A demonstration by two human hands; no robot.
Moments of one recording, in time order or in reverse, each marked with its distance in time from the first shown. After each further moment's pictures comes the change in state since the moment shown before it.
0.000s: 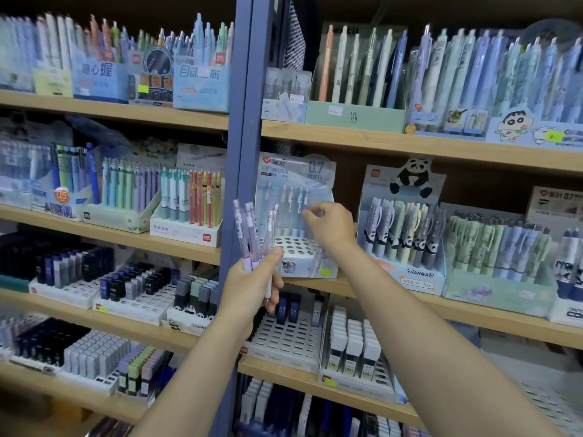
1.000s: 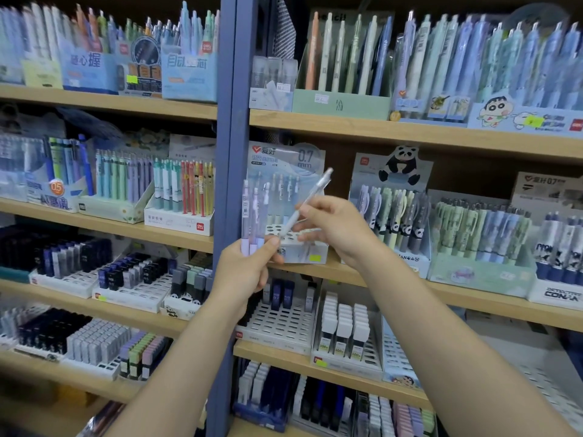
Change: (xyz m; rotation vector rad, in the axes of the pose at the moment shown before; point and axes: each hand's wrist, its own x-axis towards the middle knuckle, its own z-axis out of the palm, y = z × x) left_hand -0.005 0.005 0.005 0.068 0.017 0.086; right_hand -0.062 -0.014 -0.061 0.662 -0.385 0.043
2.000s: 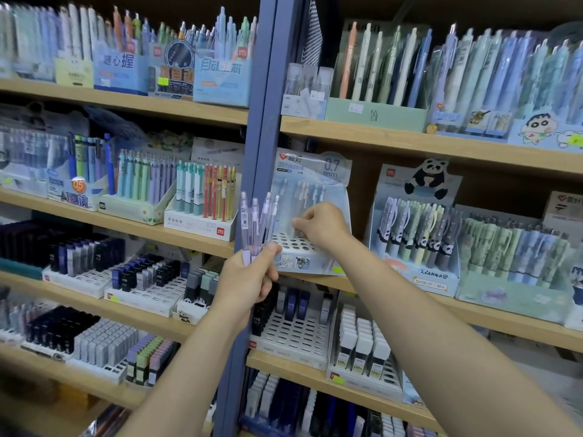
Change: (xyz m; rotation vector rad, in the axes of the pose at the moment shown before) left_hand 0.010 -0.006 -0.032 -0.034 0.016 -0.040; right_hand 0.067 0.014 0.049 -0.729 0.131 0.035
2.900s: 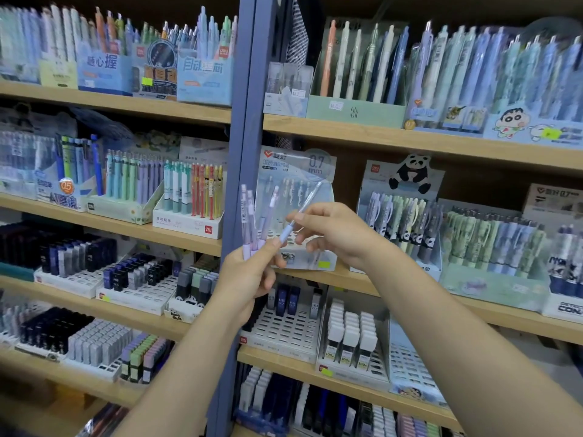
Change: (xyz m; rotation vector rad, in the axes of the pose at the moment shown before) left_hand -0.013 0.010 0.024 -0.142 -0.077 0.001; right_hand -0.053 0.013 -0.050 0.625 -0.307 -0.040
